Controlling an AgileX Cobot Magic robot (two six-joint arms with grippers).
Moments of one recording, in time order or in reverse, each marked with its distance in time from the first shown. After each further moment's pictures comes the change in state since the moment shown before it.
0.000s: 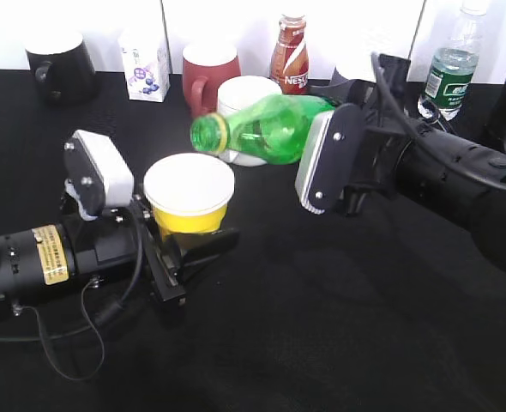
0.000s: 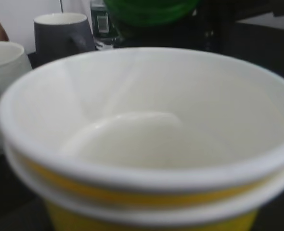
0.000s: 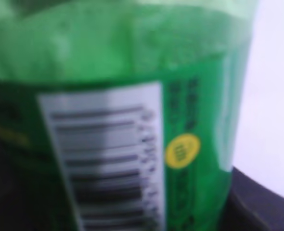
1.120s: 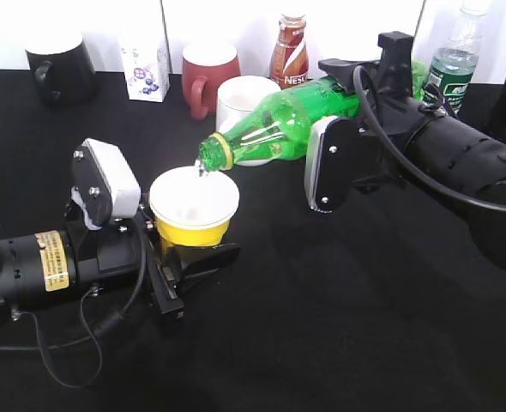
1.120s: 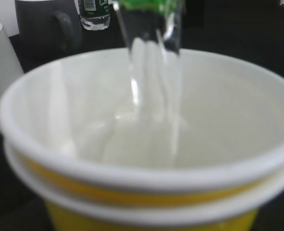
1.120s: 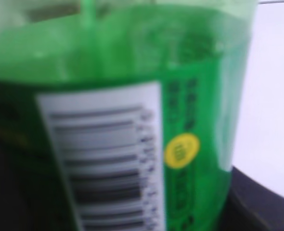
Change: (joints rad) left arm 0.000 0.001 0.001 0.045 0.038 0.000; right arm 0.000 0.000 0.000 0.088 -0.113 -0.347
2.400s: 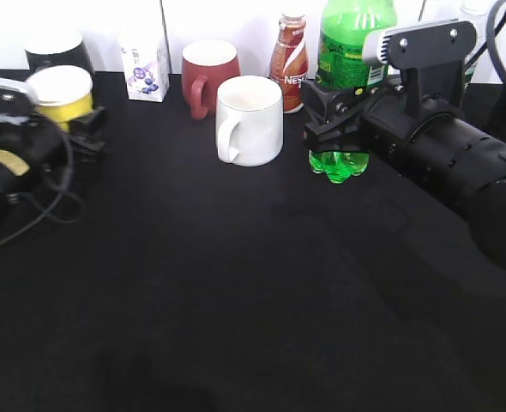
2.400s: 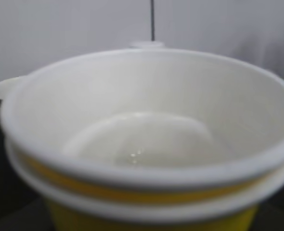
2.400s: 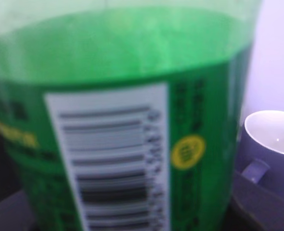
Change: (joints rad) left arm 0.388 0.331 -0.352 -0.449 -0.147 0.125; right arm 0.000 0.000 -0.002 0.009 -0.008 1.525
